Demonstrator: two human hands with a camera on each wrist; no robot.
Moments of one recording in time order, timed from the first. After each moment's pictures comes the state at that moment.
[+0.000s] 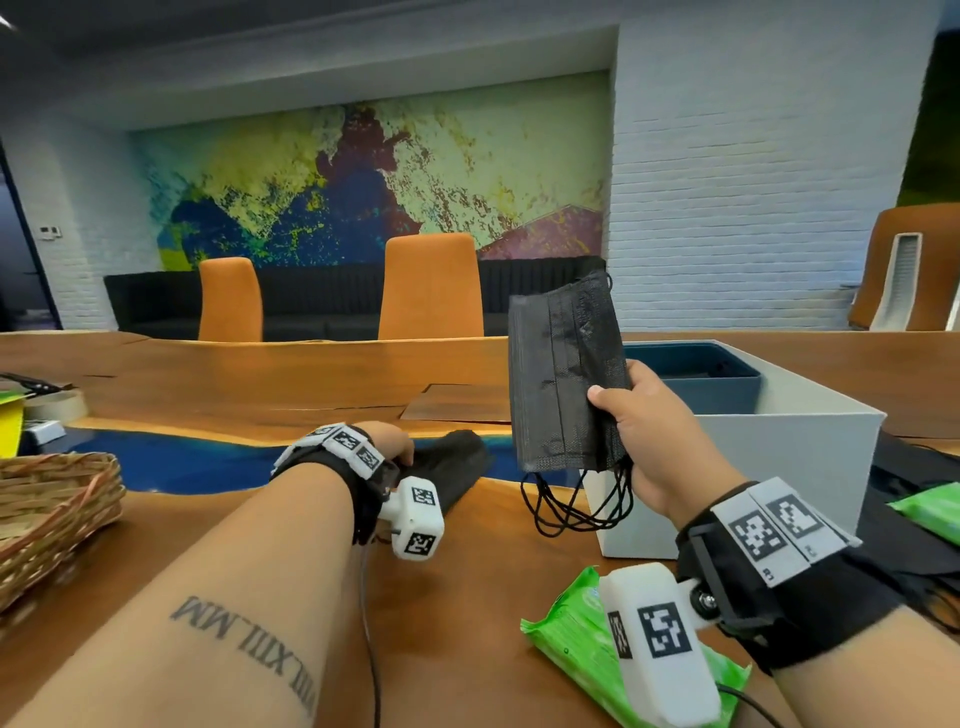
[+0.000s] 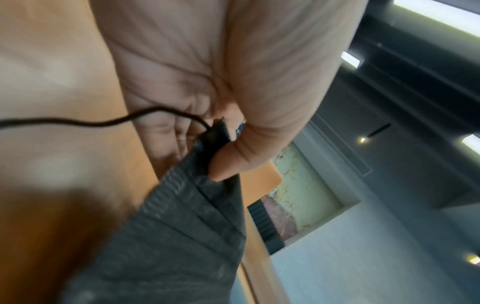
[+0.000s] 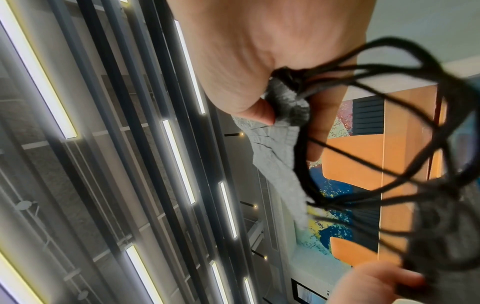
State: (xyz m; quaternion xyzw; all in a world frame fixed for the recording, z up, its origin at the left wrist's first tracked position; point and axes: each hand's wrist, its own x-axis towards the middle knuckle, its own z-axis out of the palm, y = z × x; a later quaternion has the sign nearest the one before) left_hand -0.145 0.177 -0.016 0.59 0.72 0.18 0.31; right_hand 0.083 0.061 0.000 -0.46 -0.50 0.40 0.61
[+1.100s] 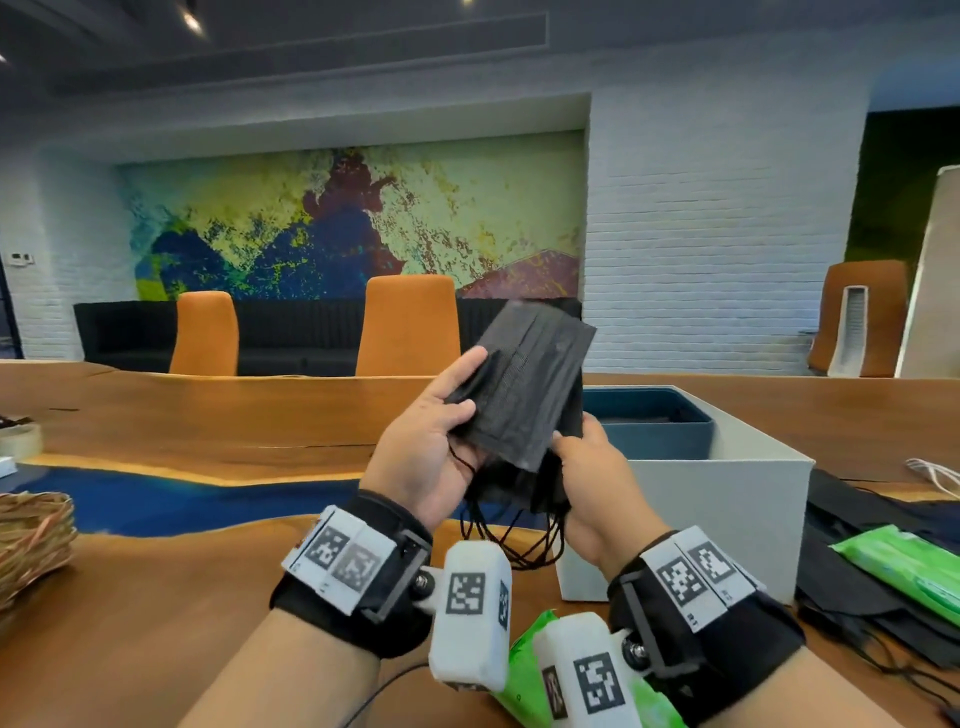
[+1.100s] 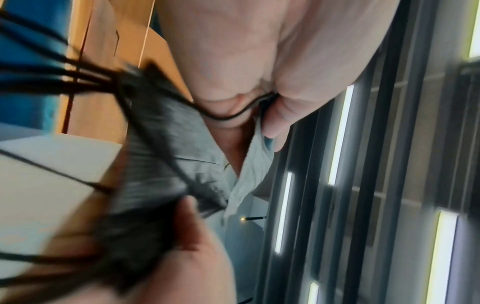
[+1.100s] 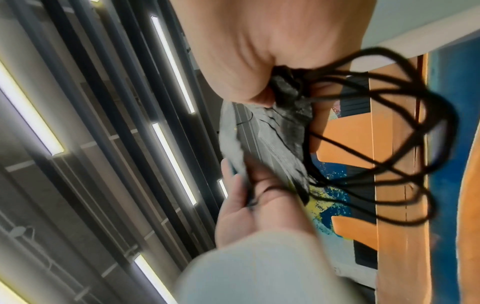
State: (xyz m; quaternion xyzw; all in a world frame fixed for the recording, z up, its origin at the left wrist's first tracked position) left_hand -0.059 0.074 0.027 0.45 0.13 0.59 0.66; right_hand 0.073 0.060 -0.001 -0.40 -0.44 0.47 0.65
